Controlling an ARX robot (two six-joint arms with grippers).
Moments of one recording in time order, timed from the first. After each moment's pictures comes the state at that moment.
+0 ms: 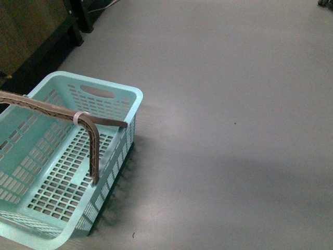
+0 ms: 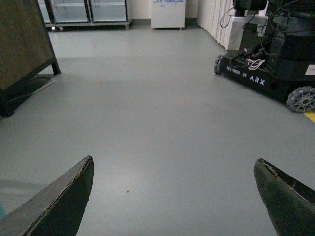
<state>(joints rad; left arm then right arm) -0.11 1.37 0.41 0.24 0.02 -1.15 0.00 0.00 0.02 0.00 0.00 0.00</state>
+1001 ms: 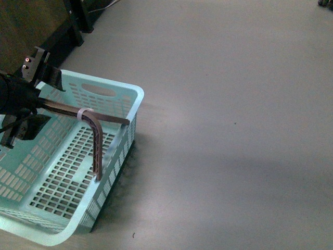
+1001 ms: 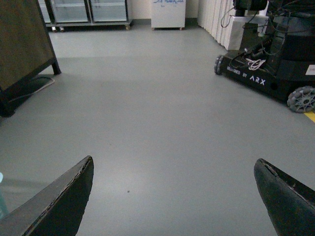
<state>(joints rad) -0.05 2.20 0.94 0.44 0.02 -1.17 0.00 0.00 0.02 0.00 0.00 0.00</state>
